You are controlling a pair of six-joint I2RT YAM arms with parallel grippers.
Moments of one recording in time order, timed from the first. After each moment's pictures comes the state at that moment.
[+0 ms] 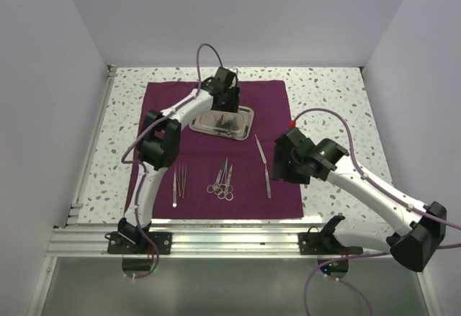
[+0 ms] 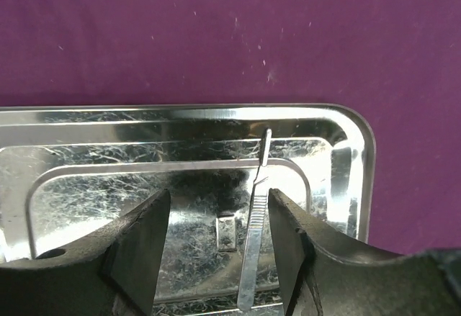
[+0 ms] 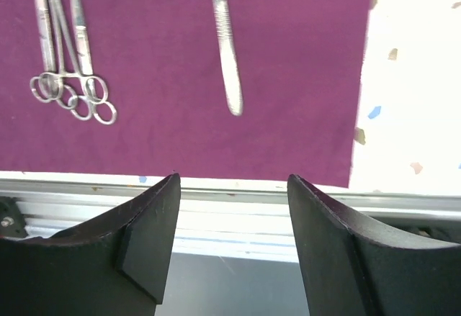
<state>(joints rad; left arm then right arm) -0.49 2.35 1.98 -0.52 -0.06 -0.32 0.75 1.16 1.04 -1.05 0.18 0.85</state>
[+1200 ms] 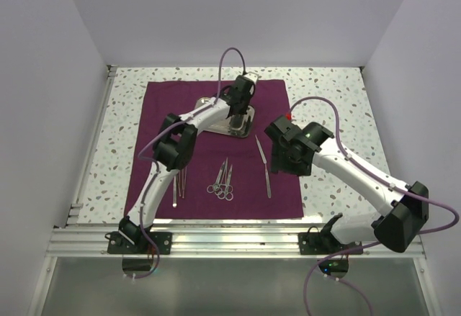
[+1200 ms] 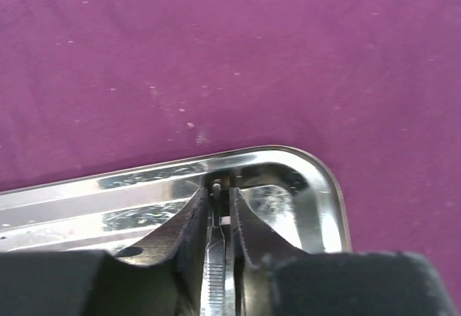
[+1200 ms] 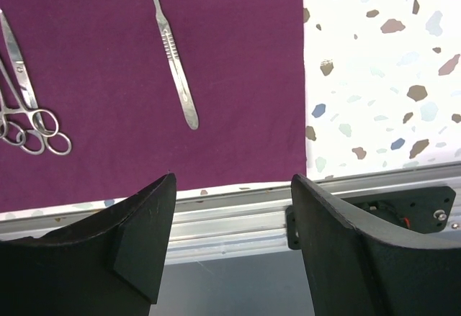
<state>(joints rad) -0.60 2.50 2.08 -0.36 -0.21 -0.12 0.74 1.33 1.21 -1.22 0.30 0.85</state>
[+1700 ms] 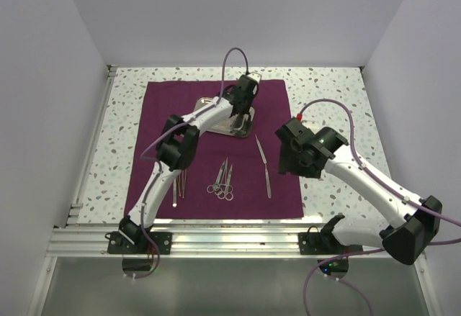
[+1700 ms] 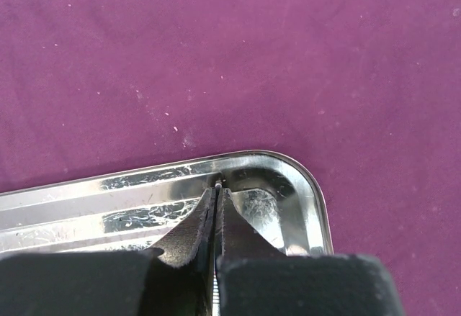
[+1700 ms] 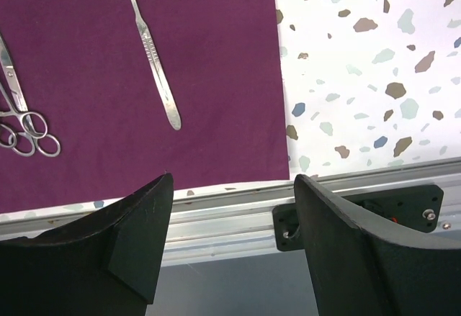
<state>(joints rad) -0.61 2.54 2.16 -0.42 -0.23 -0.13 0.70 1.22 1.17 -1.24 0.32 0.84</state>
